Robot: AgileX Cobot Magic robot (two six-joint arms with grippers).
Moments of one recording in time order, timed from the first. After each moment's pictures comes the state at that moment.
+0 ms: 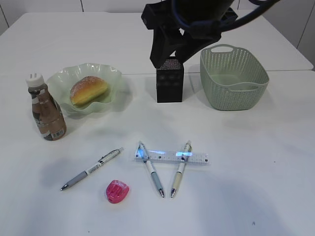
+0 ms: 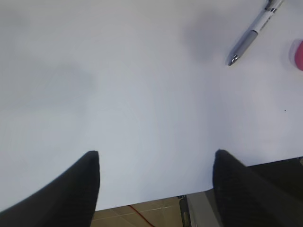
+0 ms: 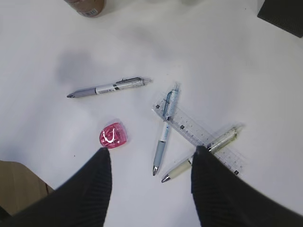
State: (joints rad) left arm -0.15 1.07 -1.01 0.06 1.24 -0.07; right arm 0.46 1.80 -1.83 0.24 1.25 -0.07
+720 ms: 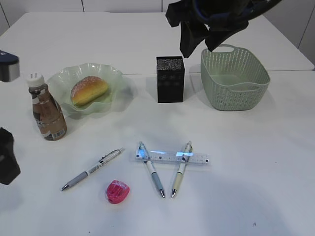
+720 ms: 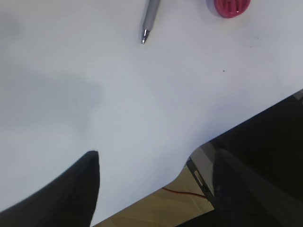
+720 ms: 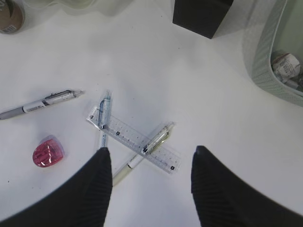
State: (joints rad) left arm -0.49 1.28 -1.02 0.03 1.21 -0.06; right arm 0.46 1.78 -1.83 0.00 1.25 0.07
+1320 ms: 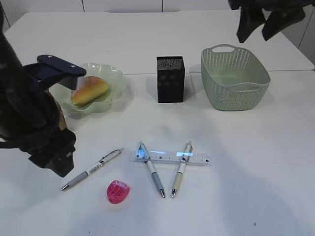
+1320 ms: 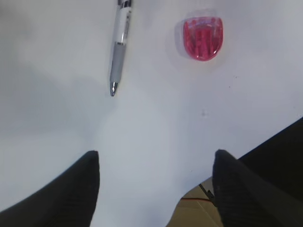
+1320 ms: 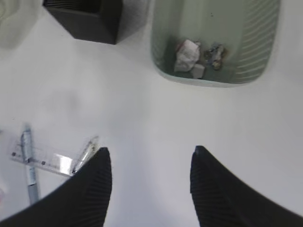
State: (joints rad) left arm -0.59 1.52 -1.11 0.02 1.10 -0.07; right arm 0.21 1.78 -1.83 0.00 1.25 0.08
